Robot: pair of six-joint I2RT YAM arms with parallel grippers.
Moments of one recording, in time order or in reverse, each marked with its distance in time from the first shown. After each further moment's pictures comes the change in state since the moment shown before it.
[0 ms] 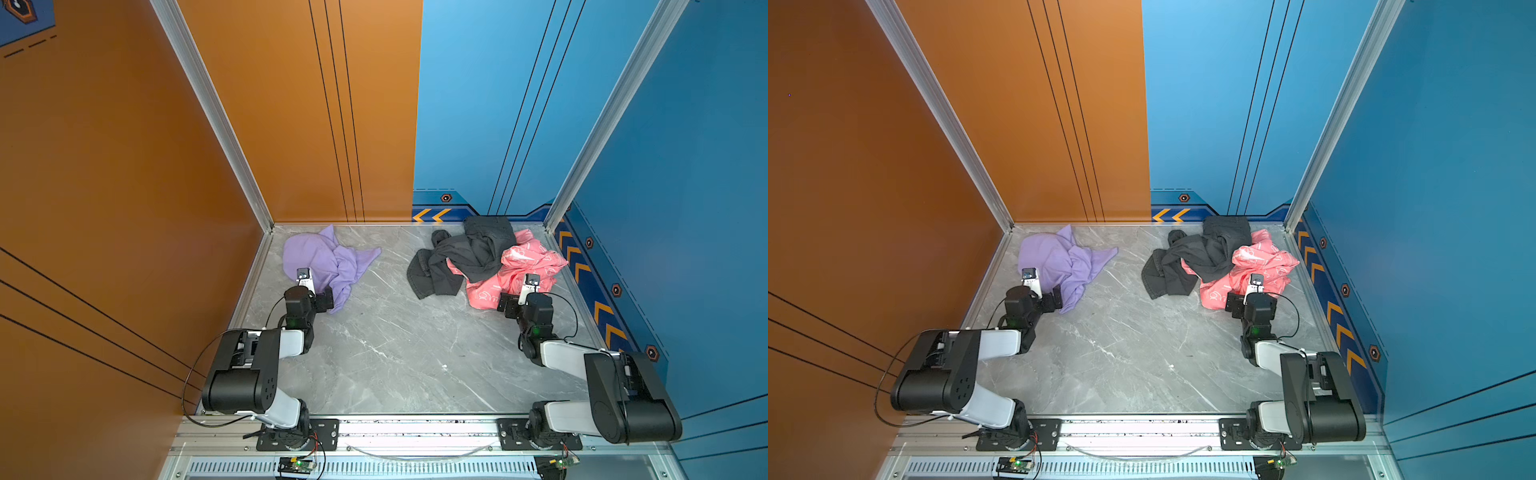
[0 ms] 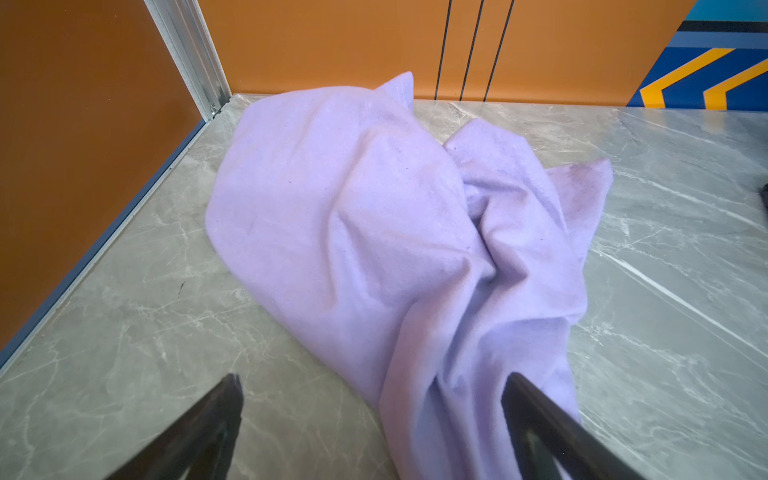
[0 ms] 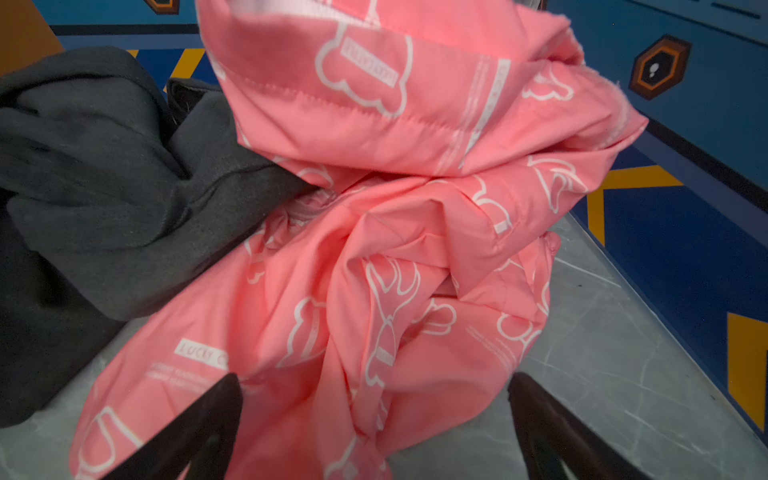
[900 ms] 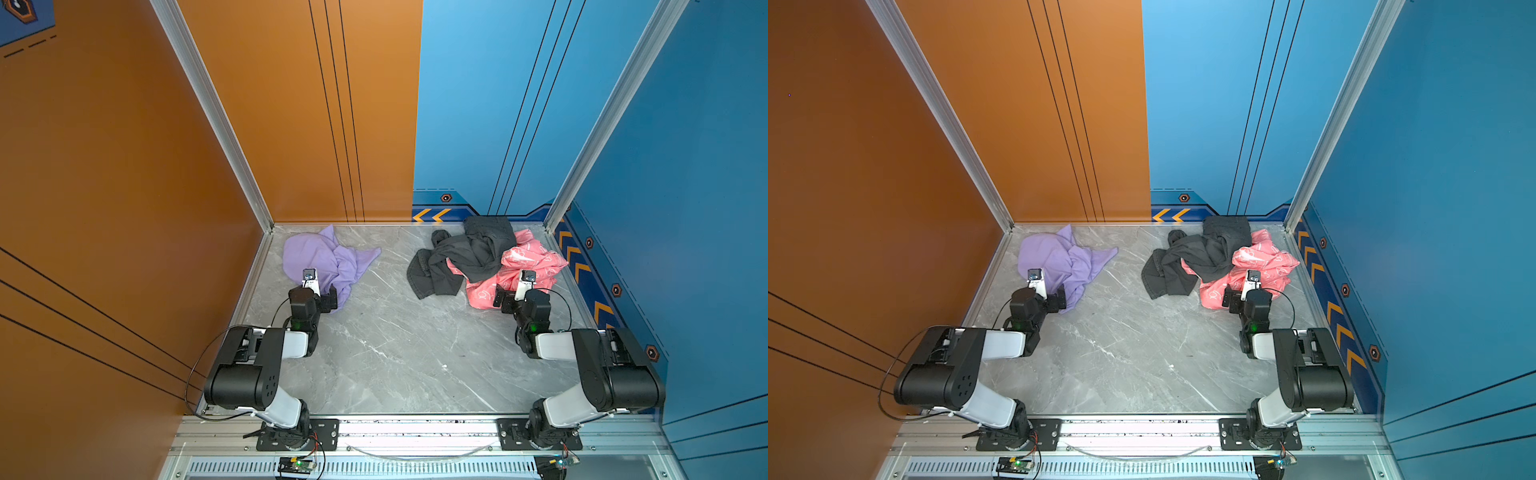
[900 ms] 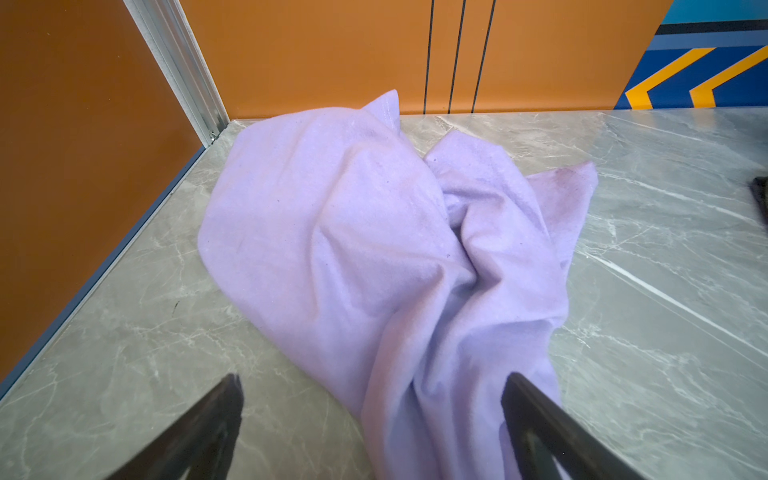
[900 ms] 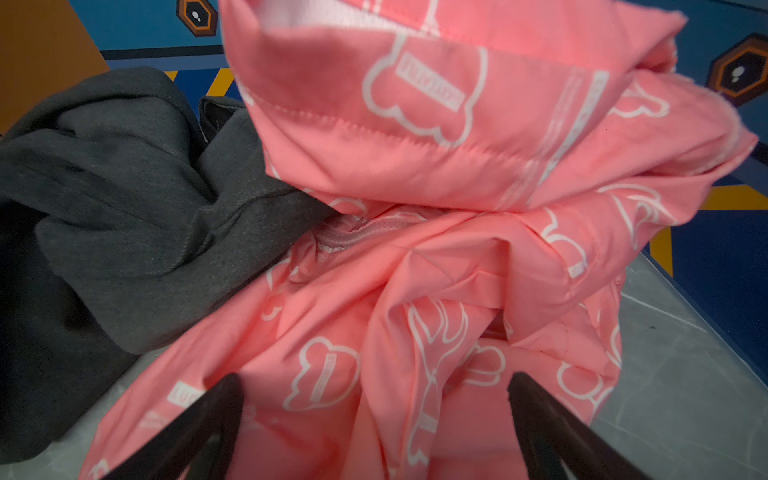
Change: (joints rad) left arm -0.046 0.025 -0.025 0.091 -0.056 0.034; right arm -0.023 0.143 0.022 0.157 -0.099 0.000
